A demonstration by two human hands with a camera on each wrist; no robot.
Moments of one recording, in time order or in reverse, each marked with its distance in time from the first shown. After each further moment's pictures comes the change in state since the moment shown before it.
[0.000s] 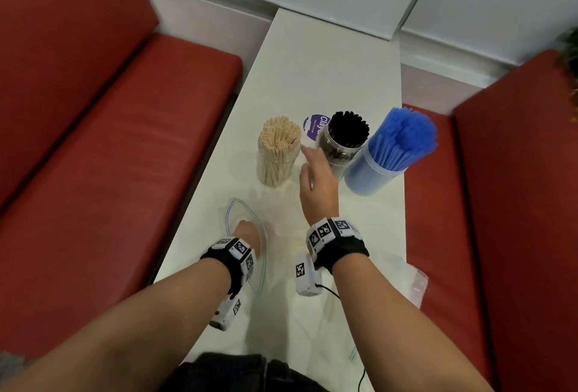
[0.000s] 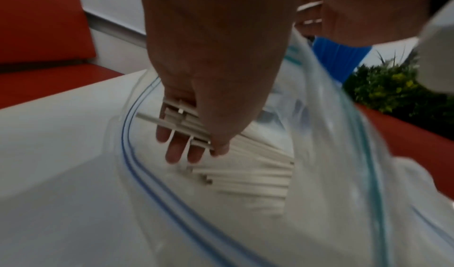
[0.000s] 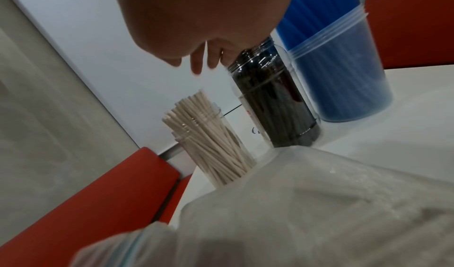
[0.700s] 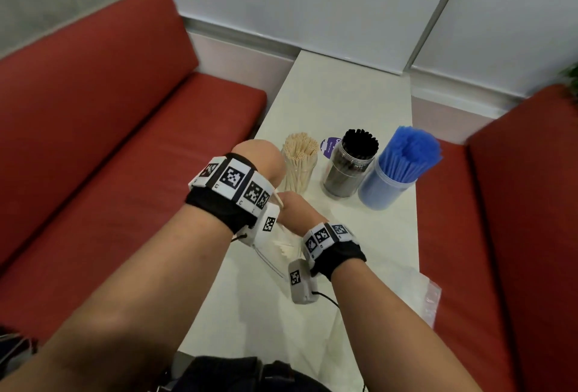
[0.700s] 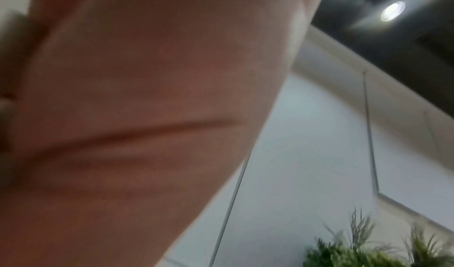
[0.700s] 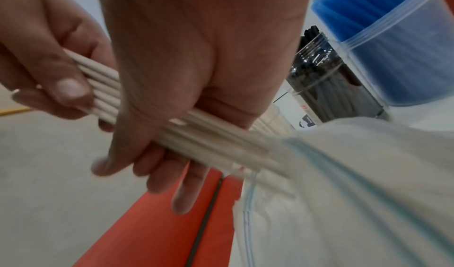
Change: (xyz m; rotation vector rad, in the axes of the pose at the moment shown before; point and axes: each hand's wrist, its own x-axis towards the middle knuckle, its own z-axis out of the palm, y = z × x) left_hand -0.137 -0.068 -0.156 -0.275 0.066 -0.209; right_hand -0.039 -0.069 0.012 -0.061 -0.771 0.016
